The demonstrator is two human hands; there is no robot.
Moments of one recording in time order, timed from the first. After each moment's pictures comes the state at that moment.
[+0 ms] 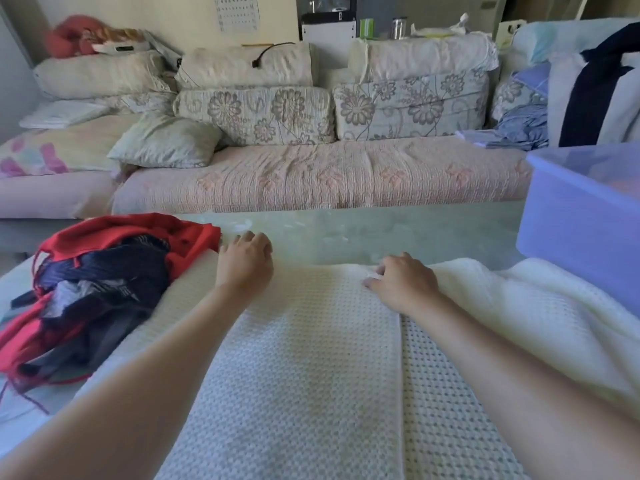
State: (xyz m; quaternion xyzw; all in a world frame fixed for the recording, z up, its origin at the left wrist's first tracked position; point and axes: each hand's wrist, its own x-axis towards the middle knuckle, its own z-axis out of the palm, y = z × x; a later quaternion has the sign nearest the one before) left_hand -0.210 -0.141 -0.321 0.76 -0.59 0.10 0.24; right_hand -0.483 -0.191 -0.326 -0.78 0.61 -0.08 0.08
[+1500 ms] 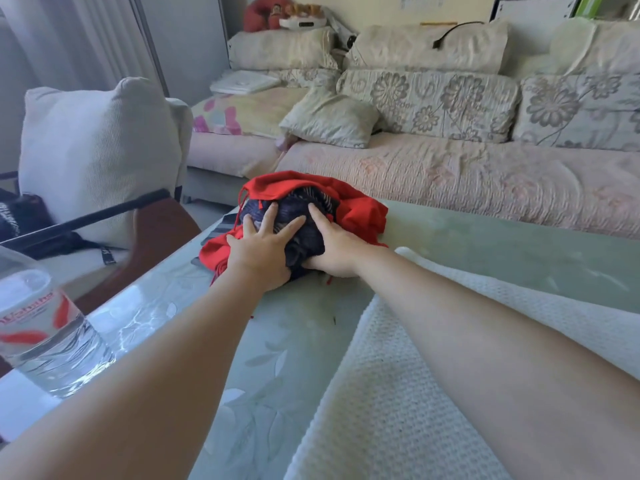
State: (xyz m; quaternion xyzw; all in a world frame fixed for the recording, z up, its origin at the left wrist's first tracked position) left_hand 0.098 0.015 -0.317 0.87 -0.48 0.08 0.00; right_hand -0.021 -0.117 -0.318 -0.93 0.25 -0.08 0.27
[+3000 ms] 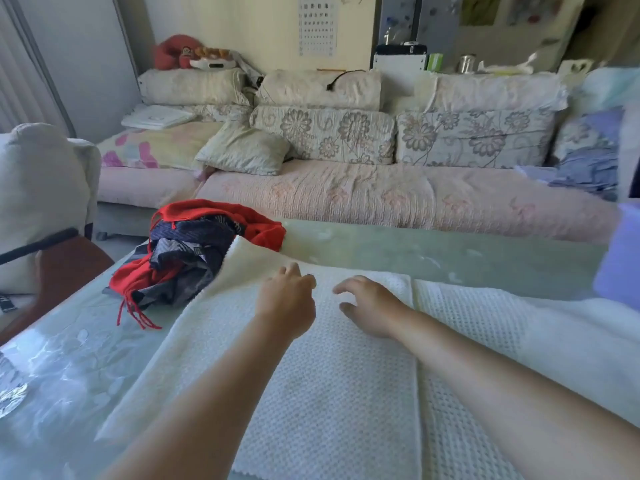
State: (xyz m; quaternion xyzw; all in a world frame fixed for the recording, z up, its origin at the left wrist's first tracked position) left_hand -0.152 0.014 -0.276 0.79 -0.60 0.05 0.10; right_hand -0.303 -0.083 -0.301 -0.89 0.38 -0.09 0.23
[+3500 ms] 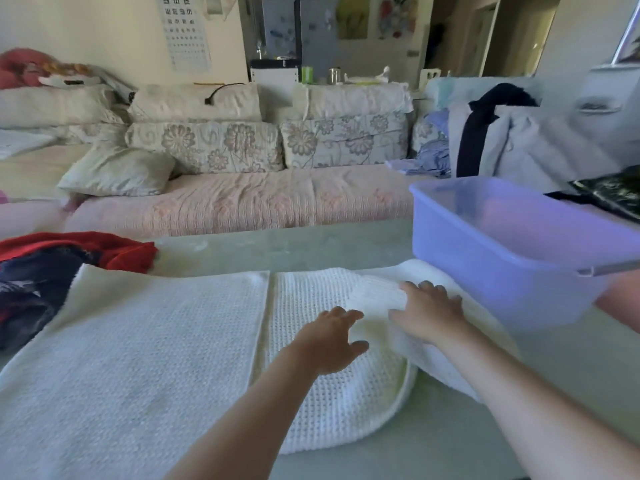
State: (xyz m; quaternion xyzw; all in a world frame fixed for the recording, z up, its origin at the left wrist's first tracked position) left_hand -0.449 -0.010 -0.291 0.61 -0.77 -0.16 0.07; right_hand -0.645 -0.064 -0.274 -0.72 0.69 -0.02 0.06
